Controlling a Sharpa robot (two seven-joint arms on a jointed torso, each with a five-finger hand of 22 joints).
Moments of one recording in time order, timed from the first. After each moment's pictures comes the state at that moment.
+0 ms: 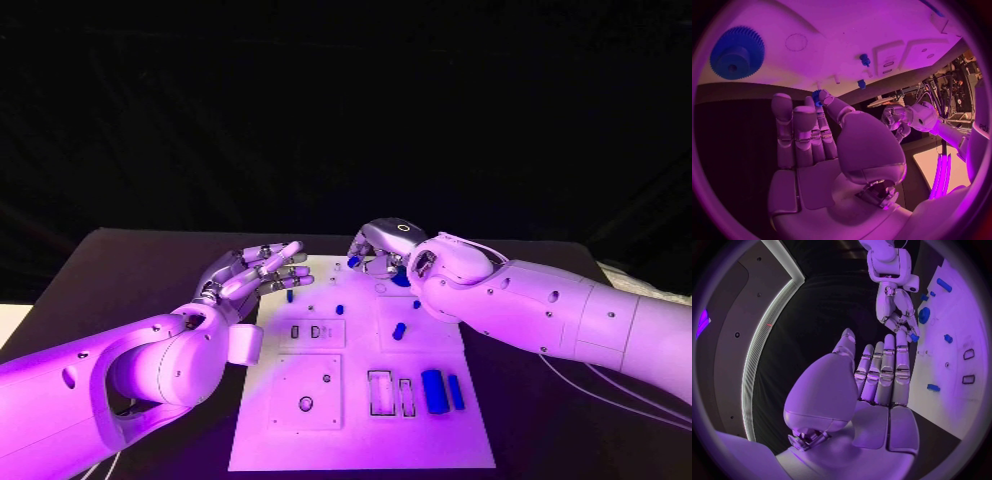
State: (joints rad) left arm 1.17 -0.90 0.02 1.73 0.11 -0.42 0.45; left_hand 1.45 -0.01 -0.07 0.14 0.05 1.00 0.20 0.08 0.07 1.05 0.16 0.09 0.07 1.12 0.11 0.17 0.23 0.17 1.05 0.21 0.26 0.14; right arm 1.29 -0.54 -0.03 1.22 -1.61 -0.38 -0.08; right_hand 1.23 0.03 0.43 -0.23 0.05 1.15 0.14 0.07 0.07 1.21 0.07 0.06 0.06 1.46 -0.01 1.02 0.69 0.17 1.14 0.09 1.09 0.67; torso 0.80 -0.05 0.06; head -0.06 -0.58
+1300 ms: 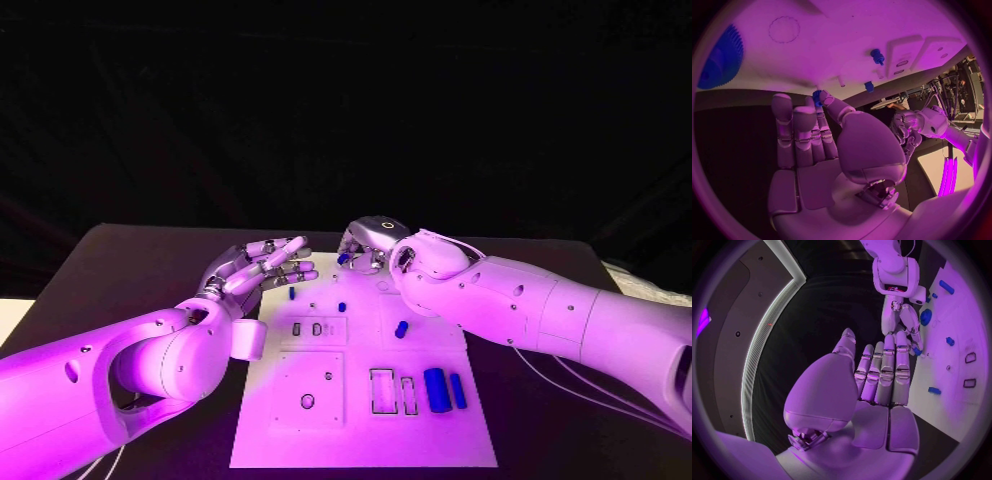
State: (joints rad) left arm 1.18 -0.90 0.02 1.74 0.11 -0.42 0.45; left_hand 1.45 -0.01 -0.07 0.13 0.05 1.00 0.20 0.08 0.07 1.05 0.16 0.09 0.07 1.11 0.11 0.16 0.23 0.17 1.05 0.21 0.25 0.13; right arm 1.28 -0.43 -0.03 1.09 -1.61 -0.36 -0.09; right_hand 1.22 0.02 0.43 -0.22 0.05 1.14 0.14 0.06 0.07 1.19 0.08 0.06 0.06 1.46 -0.01 1.02 0.69 0.17 1.14 0.09 1.09 0.67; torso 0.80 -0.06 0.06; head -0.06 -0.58
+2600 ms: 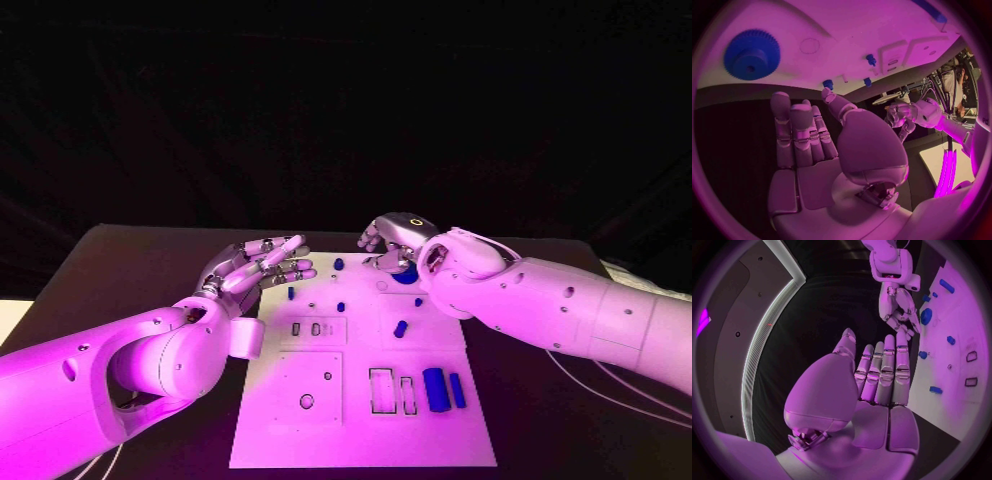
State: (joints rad) left arm 1.18 -0.91 0.02 1.74 0.11 -0.42 0.45; left_hand 1.45 0.00 -0.07 0.13 0.05 1.00 0.20 0.07 0.07 1.05 0.16 0.09 0.07 1.11 0.11 0.15 0.23 0.17 1.04 0.22 0.25 0.13; right arm 1.29 -0.62 -0.01 1.28 -1.56 -0.38 -0.10; right_hand 1.23 -0.07 0.38 -0.16 0.09 1.00 0.18 0.06 0.07 1.13 0.11 0.12 0.08 1.45 0.01 1.04 0.71 0.17 1.12 0.12 1.11 0.67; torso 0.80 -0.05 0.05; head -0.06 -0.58
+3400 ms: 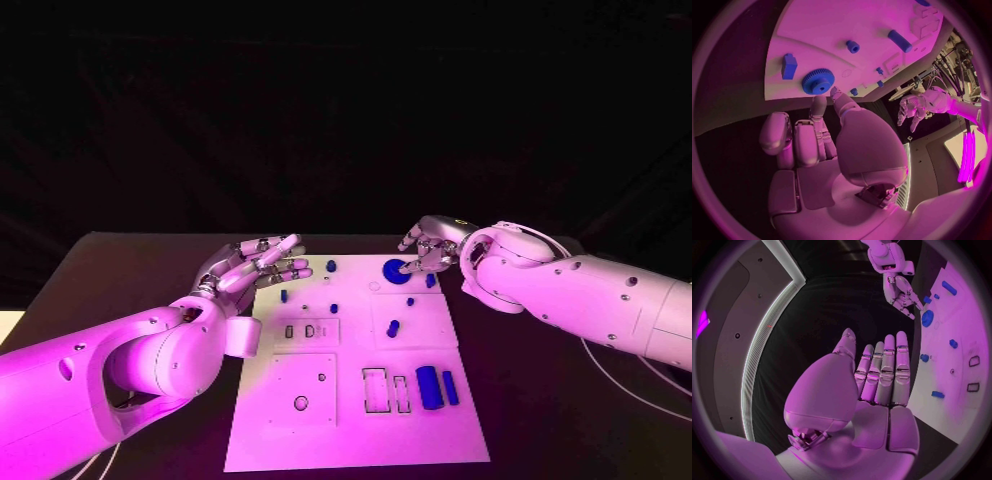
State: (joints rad) left arm 1.18 -0.91 0.02 1.73 0.12 -0.41 0.45; left_hand 1.45 0.00 -0.07 0.13 0.05 1.00 0.20 0.07 0.07 1.05 0.16 0.09 0.07 1.11 0.11 0.15 0.23 0.17 1.04 0.22 0.25 0.13; right arm 1.30 -0.74 0.00 1.30 -1.42 -0.22 -0.18; right_hand 1.26 -0.09 0.16 0.02 0.17 0.94 0.14 0.06 0.07 1.25 0.05 0.76 0.72 1.47 -0.03 1.34 1.12 0.12 1.28 0.08 1.34 1.03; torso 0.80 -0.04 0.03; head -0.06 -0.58
